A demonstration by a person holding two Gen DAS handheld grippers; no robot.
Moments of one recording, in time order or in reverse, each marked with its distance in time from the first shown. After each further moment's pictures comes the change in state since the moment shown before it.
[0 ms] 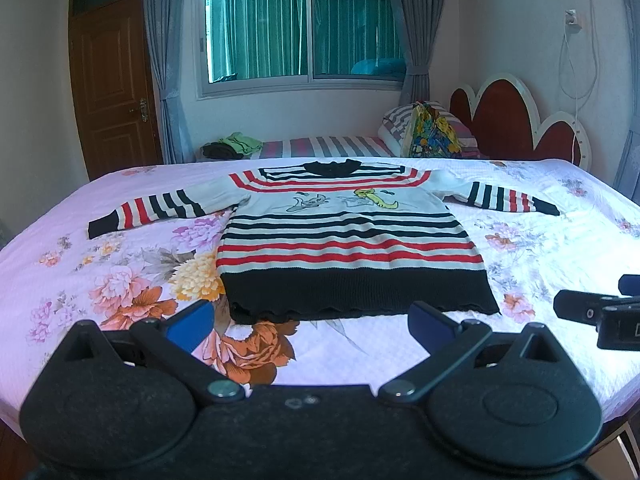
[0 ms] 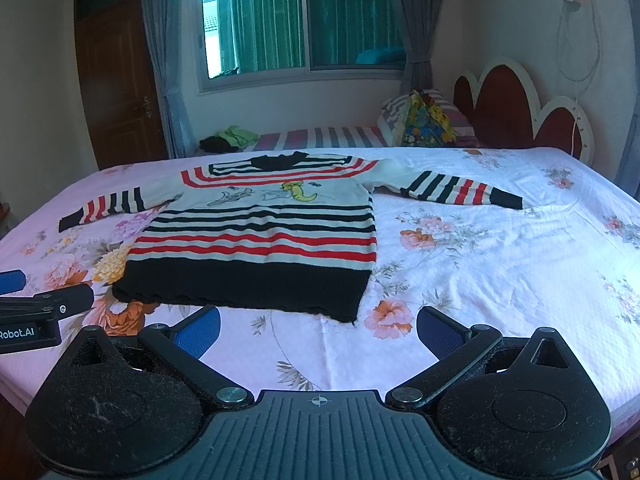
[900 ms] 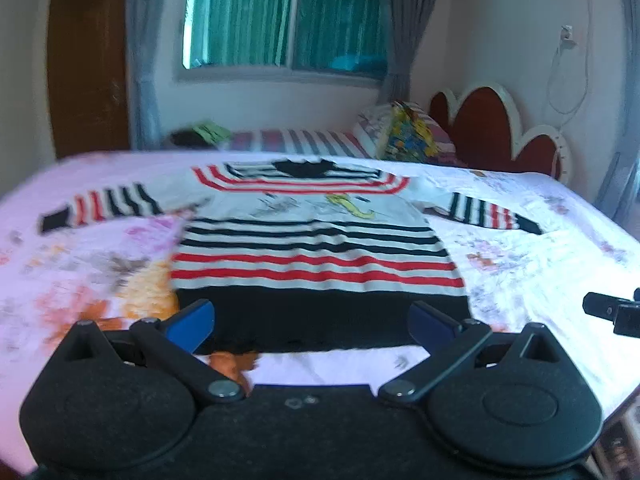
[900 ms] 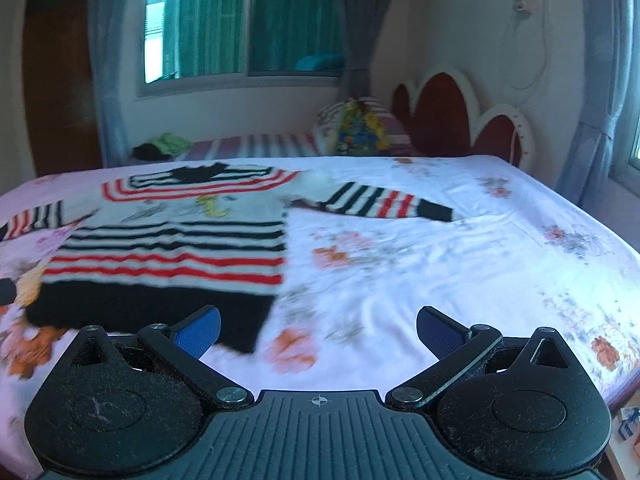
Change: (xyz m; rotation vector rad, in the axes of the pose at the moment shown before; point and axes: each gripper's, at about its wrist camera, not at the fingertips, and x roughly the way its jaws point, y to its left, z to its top) left arm 0.063 0.002 0.033 -0.065 0.039 -0.145; right arm 0.034 -0.068 0.028 0.050 -0.025 -0.198
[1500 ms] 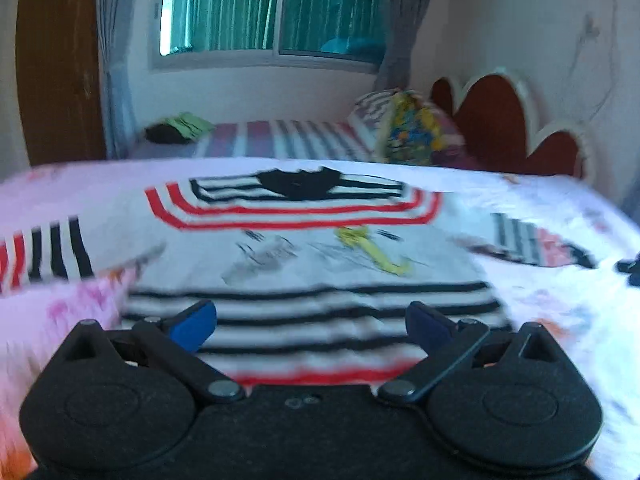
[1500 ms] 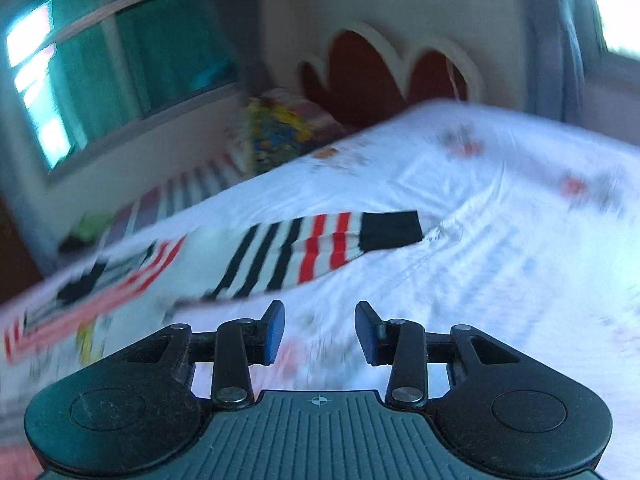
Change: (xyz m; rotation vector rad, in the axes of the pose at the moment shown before) left arm 0.194 0.014 0.094 0.055 0.025 0.025; right arm 0.240 -0.147 0.103 0.426 -0.005 -0.114
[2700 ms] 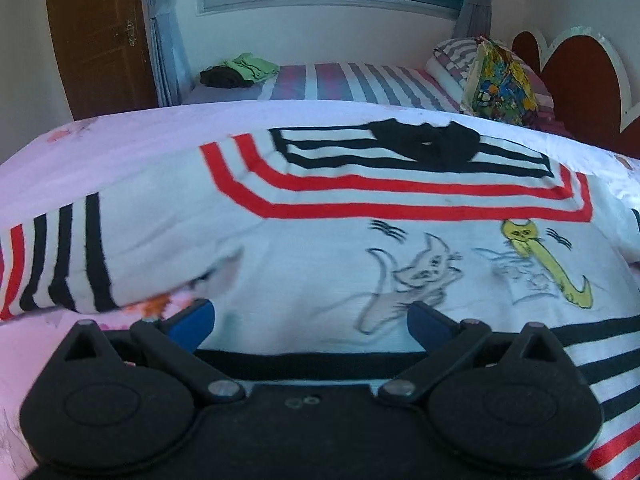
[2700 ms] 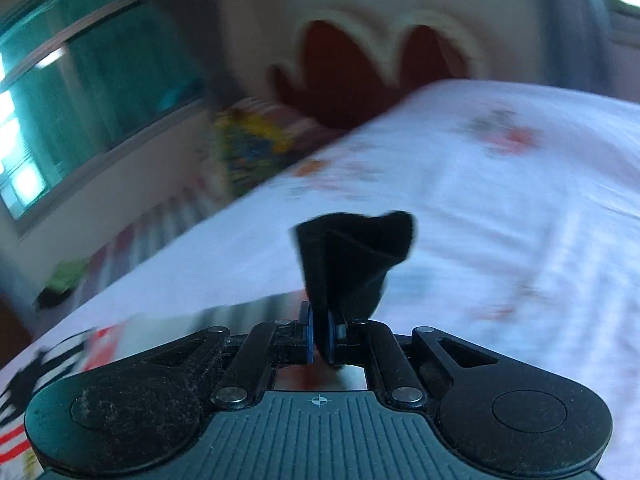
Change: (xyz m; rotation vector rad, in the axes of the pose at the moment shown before) left arm 0.133 0.096 0.032 -0.070 0.194 0.150; right arm 0.146 0.054 0.043 -0.003 0.006 0.072
